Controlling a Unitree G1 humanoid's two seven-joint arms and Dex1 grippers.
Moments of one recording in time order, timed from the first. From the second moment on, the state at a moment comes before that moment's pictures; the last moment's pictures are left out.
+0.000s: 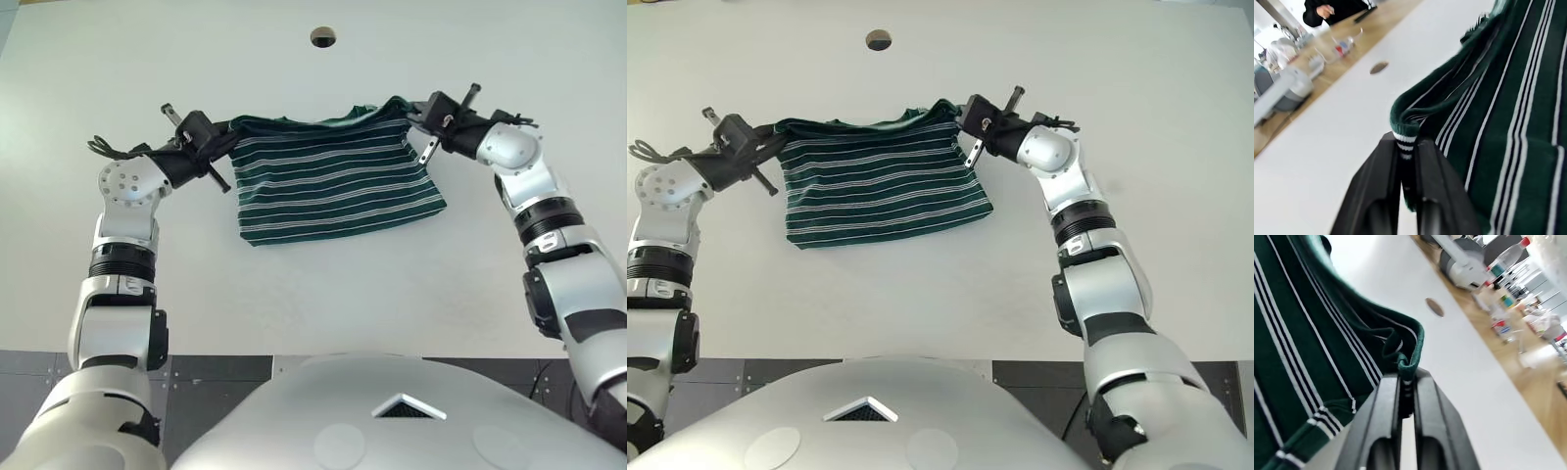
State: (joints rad) left arm -0.37 0.59 -0.08 0.78 -0.03 -0.46 -0.77; right arm -0.68 -0.34 0.30 1.01 -0.21 -0.50 0.57
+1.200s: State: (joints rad) left arm -0.62 0.80 -0.75 0.50 1.53 -0.77 0.38; right arm -0.56 -0.52 0.71 0.29 -0.10 -0.33 1.19
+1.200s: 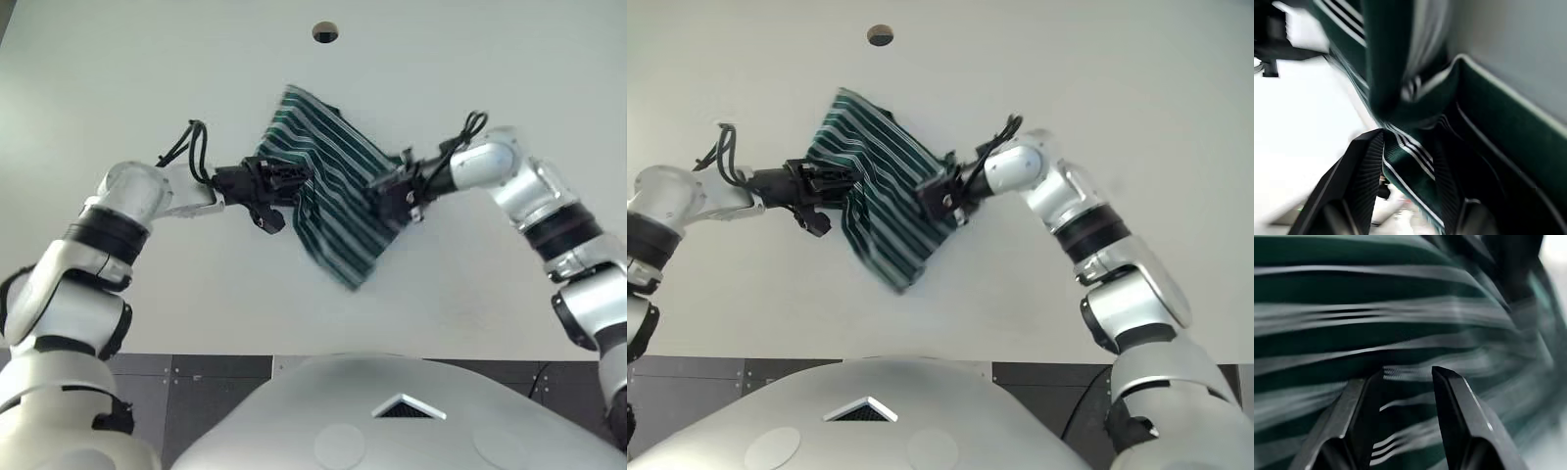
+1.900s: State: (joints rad) left arm -0.75 1.01 -0.79 0.21 0.97 -0.76 0.50; right arm -0.34 -0.61 0.40 -0.24 0.59 0.32 1.40
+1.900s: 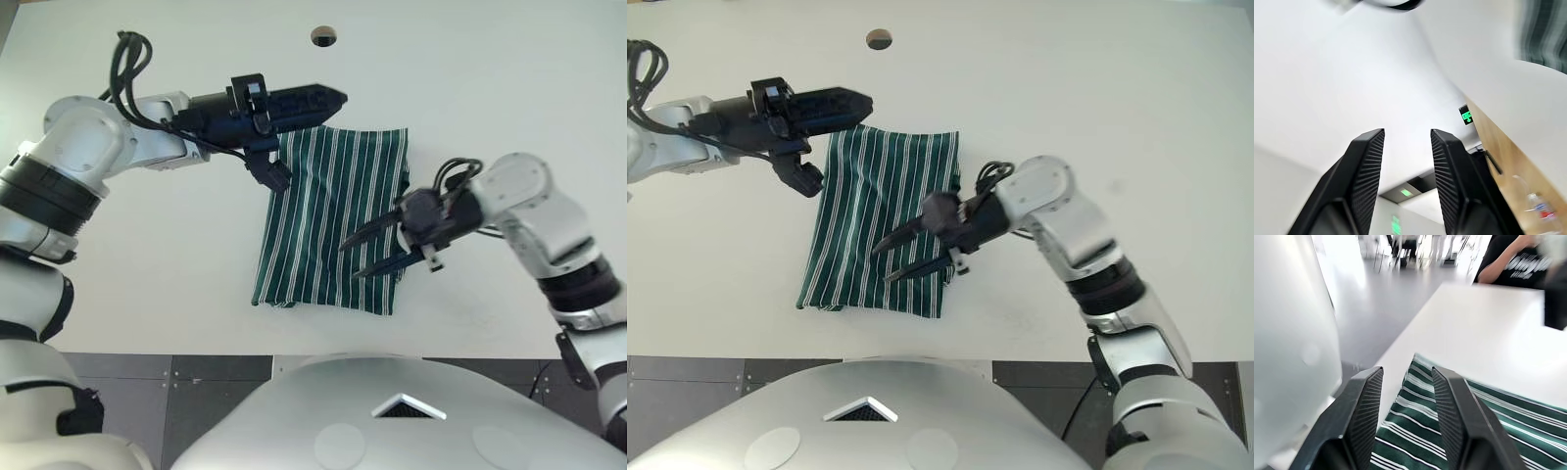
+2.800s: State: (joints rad) left arm -0.01 1.23 -0.57 0.19 0.48 -0.96 -0.19; right arm 0.03 -0.78 0.29 0.17 -0.26 -1.01 0.90
